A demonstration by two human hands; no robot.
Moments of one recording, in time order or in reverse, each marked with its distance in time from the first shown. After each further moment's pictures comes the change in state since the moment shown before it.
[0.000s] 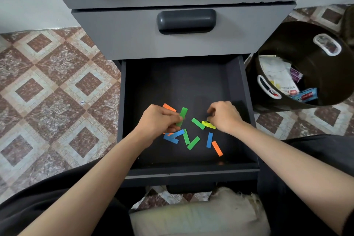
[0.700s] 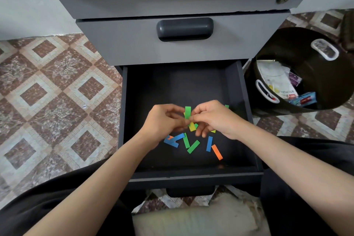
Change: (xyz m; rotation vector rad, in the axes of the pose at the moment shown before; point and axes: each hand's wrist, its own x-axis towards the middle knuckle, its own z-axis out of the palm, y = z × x) left_hand -0.006 0.009 0.007 0.005 -0.037 0.147; right_hand -0.032 -0.036 -0.040 0.713 -0.365 -0.093
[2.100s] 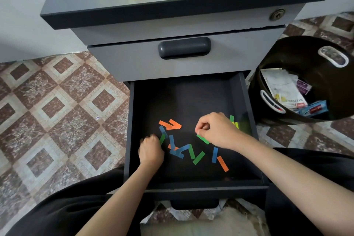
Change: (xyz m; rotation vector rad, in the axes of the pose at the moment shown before) left_hand 0.036 -0.087 0.000 0.968 0.312 -0.242; right_hand 0.007 0.009 -0.004 -0.533 0.146 -0.194
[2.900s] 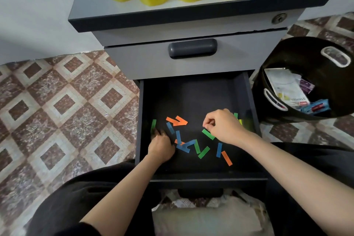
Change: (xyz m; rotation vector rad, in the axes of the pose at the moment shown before) left_hand -0.012 0.000 -0.016 -0.016 -0.232 0.086; right_hand -0.007 -0.005 0.001 -0.137 0.066 0.026
